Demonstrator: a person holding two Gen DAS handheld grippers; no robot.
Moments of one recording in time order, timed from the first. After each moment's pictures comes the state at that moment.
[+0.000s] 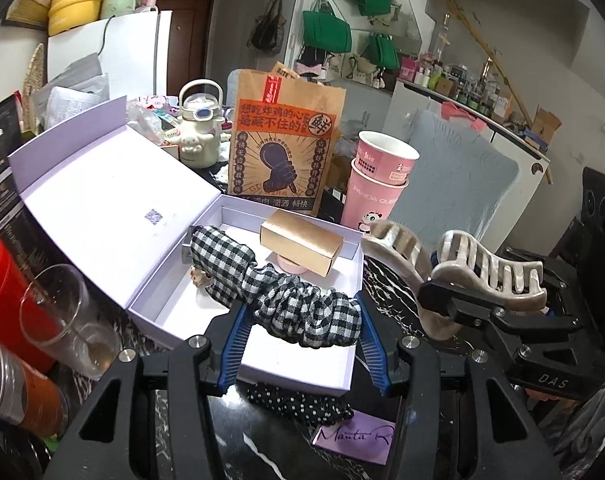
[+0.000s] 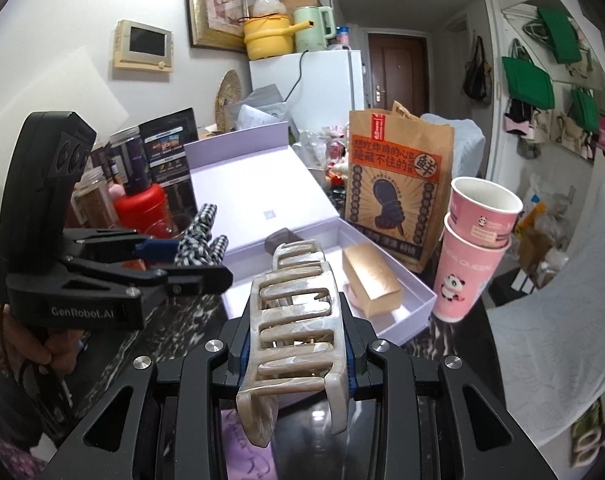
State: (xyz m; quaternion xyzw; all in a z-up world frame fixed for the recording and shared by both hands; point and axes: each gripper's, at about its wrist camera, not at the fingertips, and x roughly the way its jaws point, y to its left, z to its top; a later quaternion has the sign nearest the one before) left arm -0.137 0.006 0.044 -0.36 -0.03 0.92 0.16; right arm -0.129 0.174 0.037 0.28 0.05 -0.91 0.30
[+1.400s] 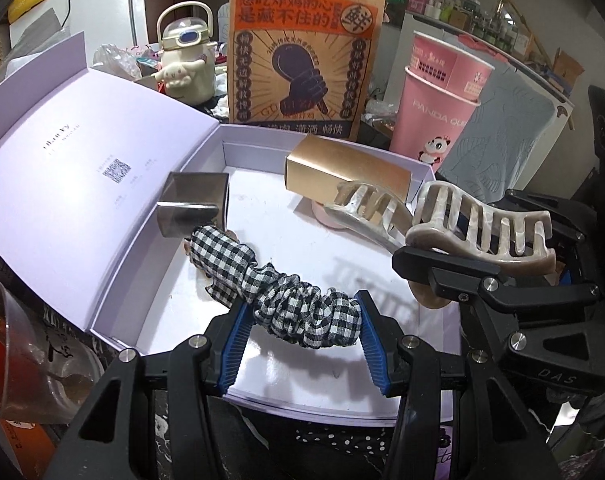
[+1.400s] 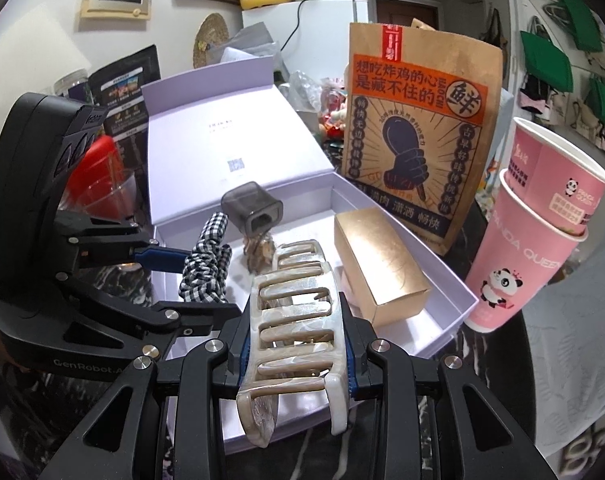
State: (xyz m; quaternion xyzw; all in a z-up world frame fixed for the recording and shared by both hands) left arm -0.212 0.005 -0.035 -0.45 0.03 0.88 0.16; right arm -0.209 0.137 -0.033 0.34 0.09 -0.88 0.30
